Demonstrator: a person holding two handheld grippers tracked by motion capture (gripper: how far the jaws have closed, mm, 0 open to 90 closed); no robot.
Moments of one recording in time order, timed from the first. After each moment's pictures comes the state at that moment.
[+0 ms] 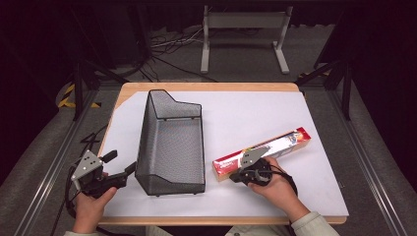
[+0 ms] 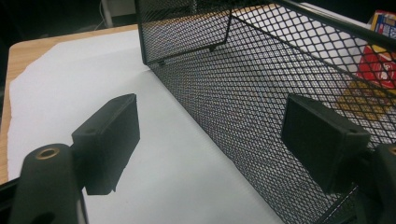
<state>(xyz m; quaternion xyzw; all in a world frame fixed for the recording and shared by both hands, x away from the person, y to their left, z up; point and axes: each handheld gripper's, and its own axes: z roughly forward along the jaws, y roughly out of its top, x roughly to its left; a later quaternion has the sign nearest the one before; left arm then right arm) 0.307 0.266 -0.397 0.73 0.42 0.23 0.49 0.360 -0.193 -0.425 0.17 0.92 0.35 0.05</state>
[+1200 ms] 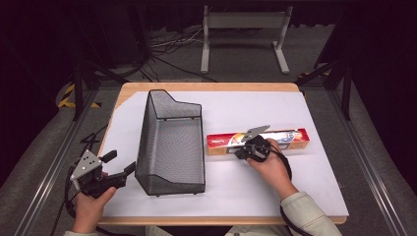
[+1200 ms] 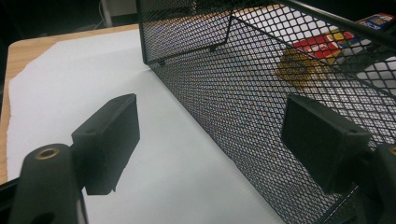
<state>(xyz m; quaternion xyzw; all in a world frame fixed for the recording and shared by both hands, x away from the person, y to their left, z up) 0.308 0.267 -0.398 0.73 0.42 0.23 0.50 0.422 -0.203 -0.422 0.29 0.90 0.32 0.09</state>
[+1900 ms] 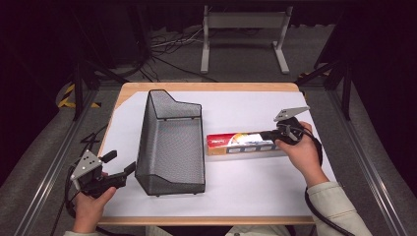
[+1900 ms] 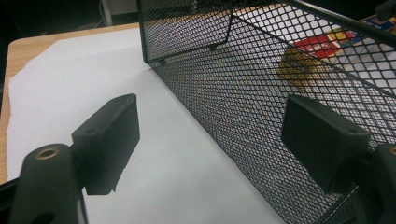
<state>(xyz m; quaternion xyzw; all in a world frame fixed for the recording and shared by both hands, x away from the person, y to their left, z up) 0.308 0.267 -0.398 0.73 0.42 0.23 0.49 0.436 -0.283 -0.362 0.33 0.86 0.36 0.13</state>
